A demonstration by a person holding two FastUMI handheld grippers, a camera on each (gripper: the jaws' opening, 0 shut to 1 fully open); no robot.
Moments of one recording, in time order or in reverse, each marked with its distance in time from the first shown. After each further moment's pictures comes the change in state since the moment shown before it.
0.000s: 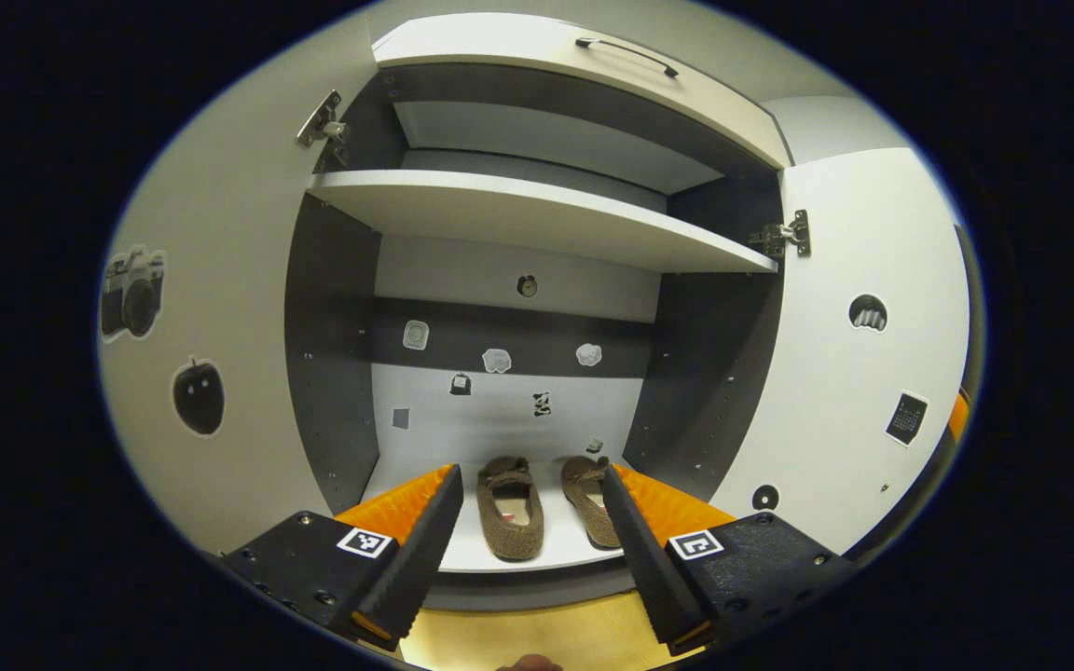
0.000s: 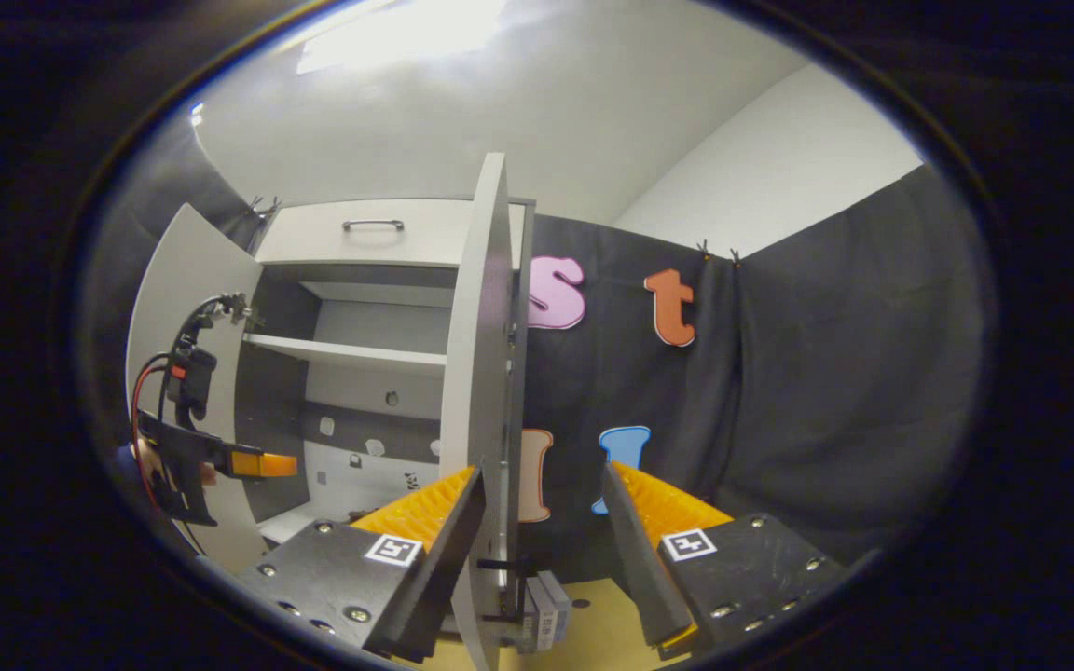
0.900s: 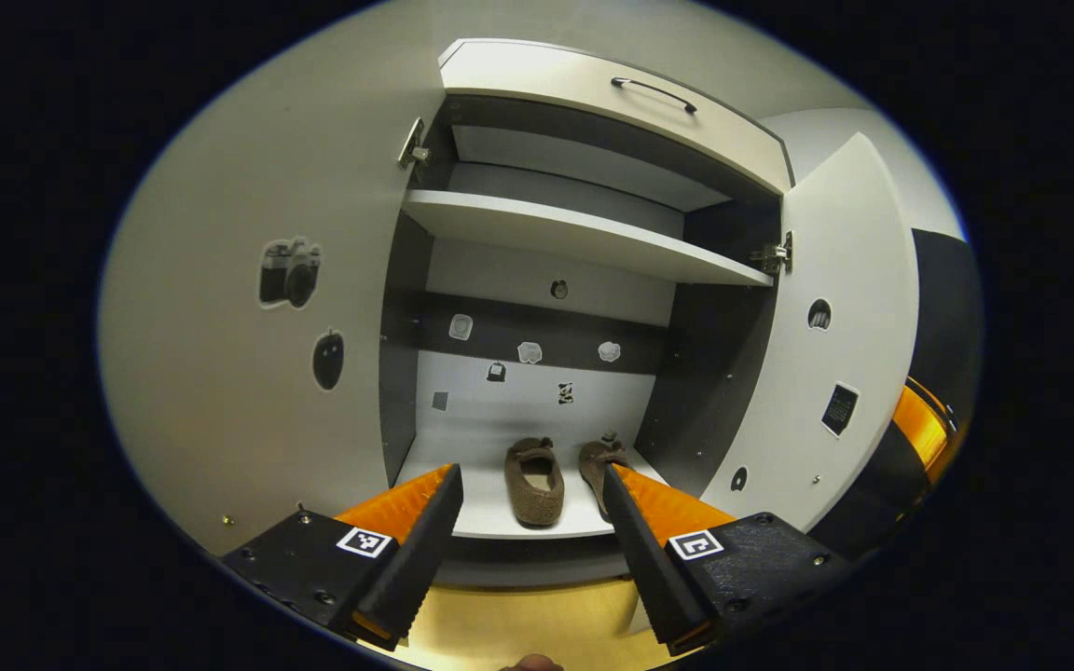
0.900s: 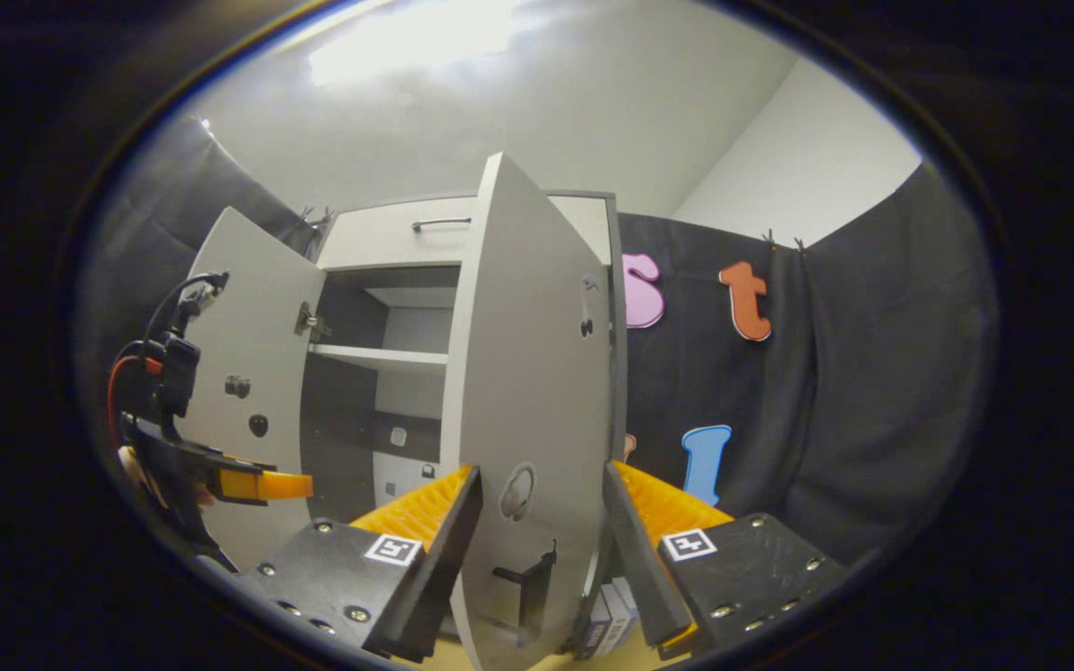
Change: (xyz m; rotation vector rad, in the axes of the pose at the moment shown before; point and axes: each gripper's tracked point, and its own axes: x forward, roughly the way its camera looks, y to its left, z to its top) left arm -0.079 0.021 -0.006 -0.042 -0.017 0.067; right arm 0.023 0.086 -0.001 0.064 -0.002 0.180
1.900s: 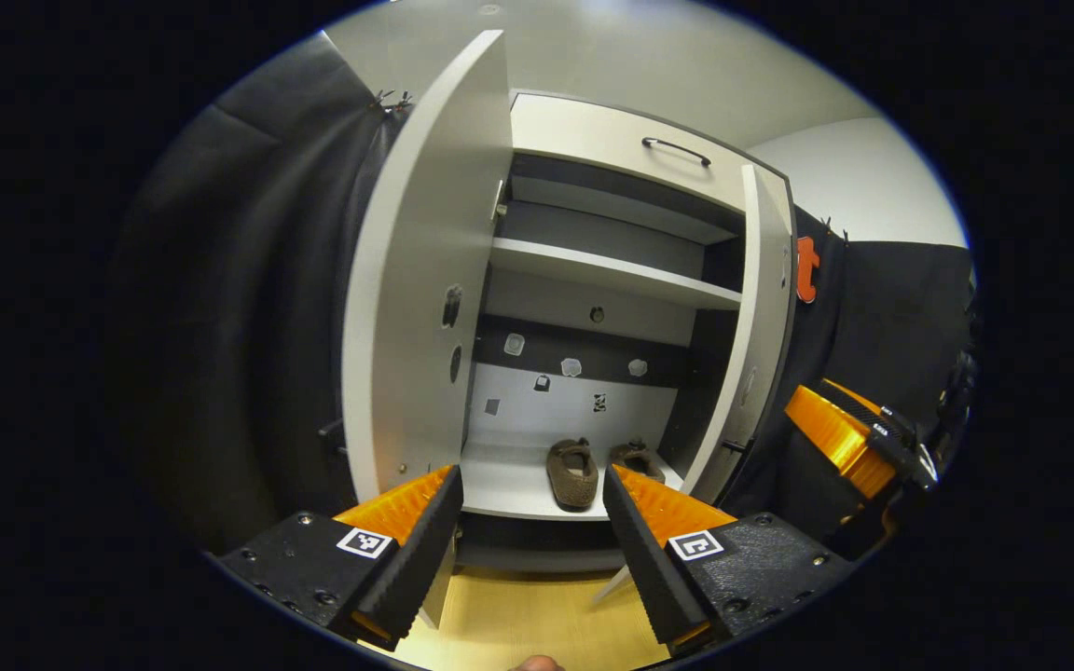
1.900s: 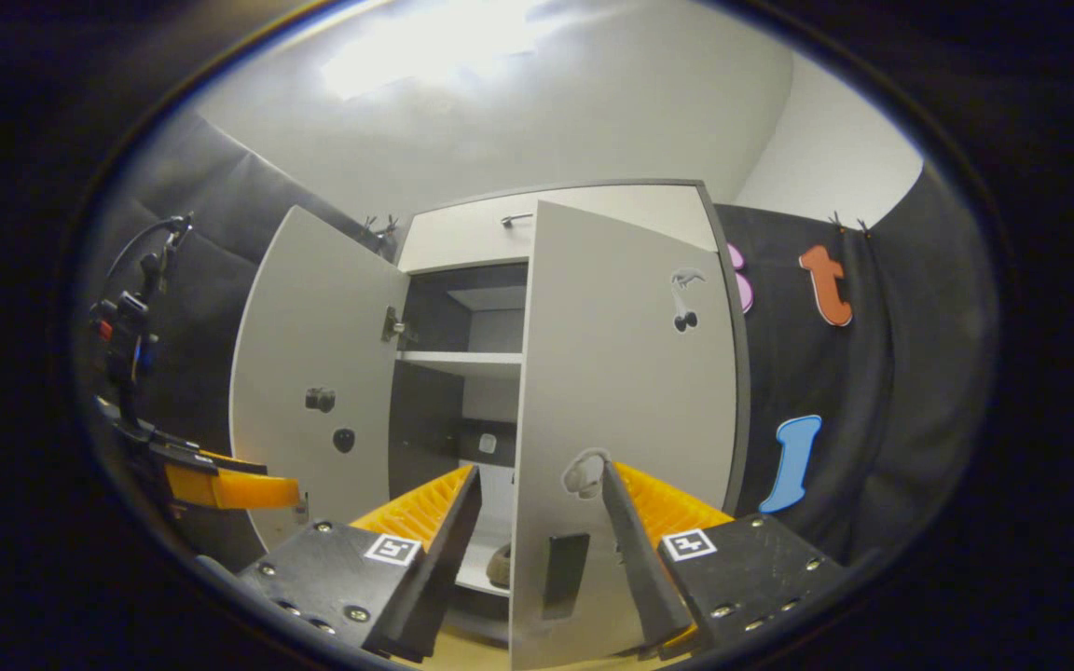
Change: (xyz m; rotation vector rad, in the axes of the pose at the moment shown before) left arm -0.111 0.035 0.012 -0.019 -0.065 0.103; right arm 0.003 0.105 -0.009 0.058 0.009 0.224
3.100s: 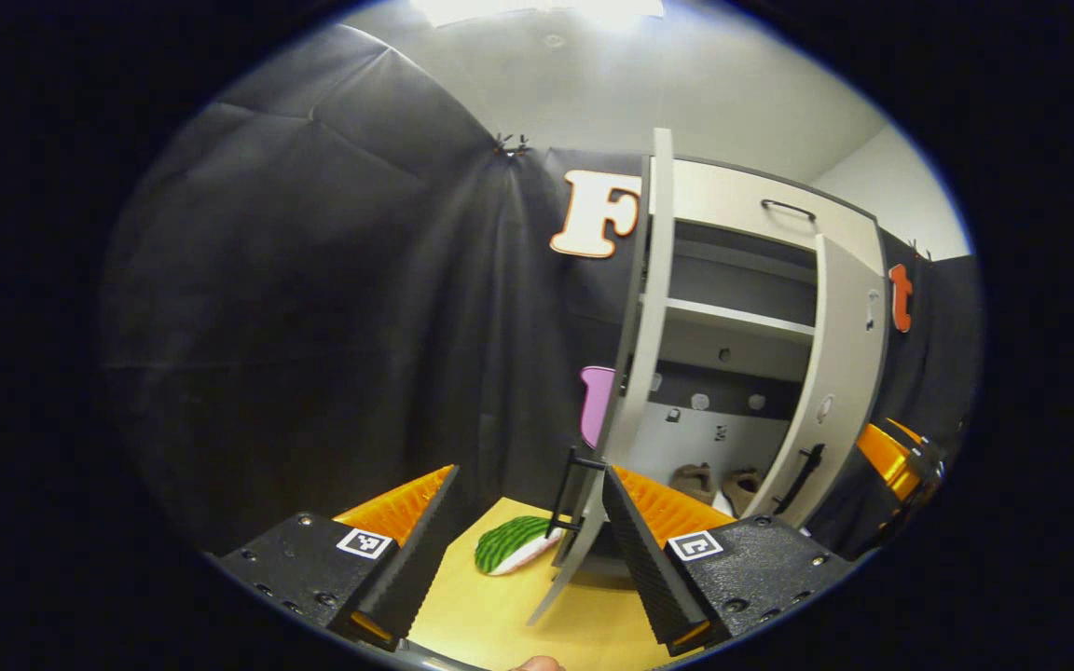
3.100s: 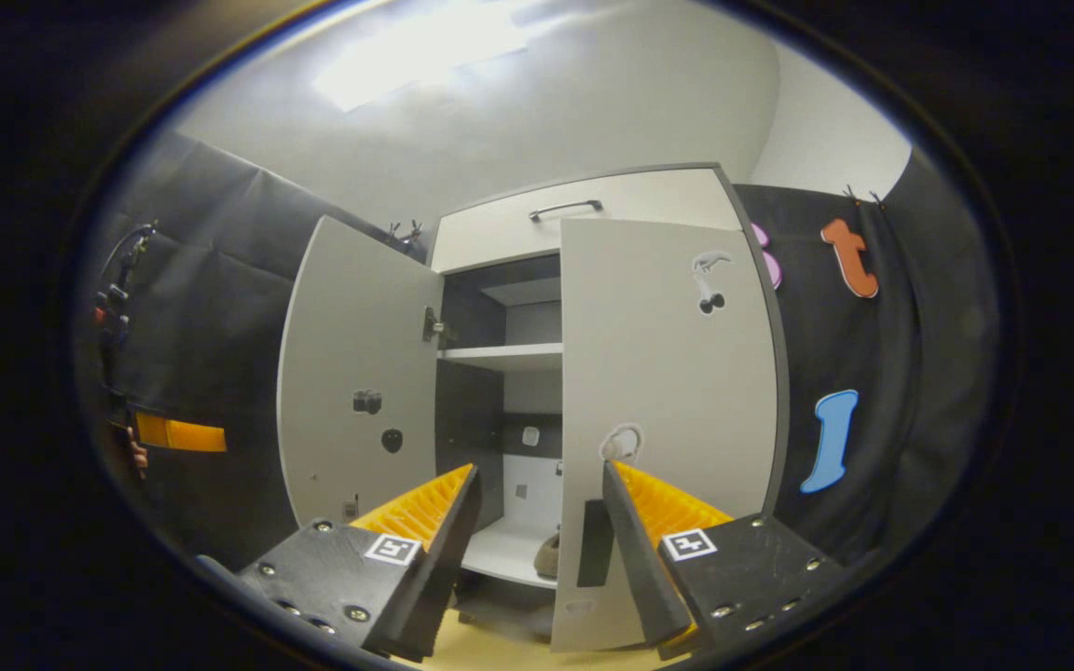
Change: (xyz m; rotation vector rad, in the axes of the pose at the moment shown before) left arm -0.093 0.132 0.031 -0.022 -0.112 0.417; right arm -0.012 0.022 -0.011 0.081 0.030 0.086
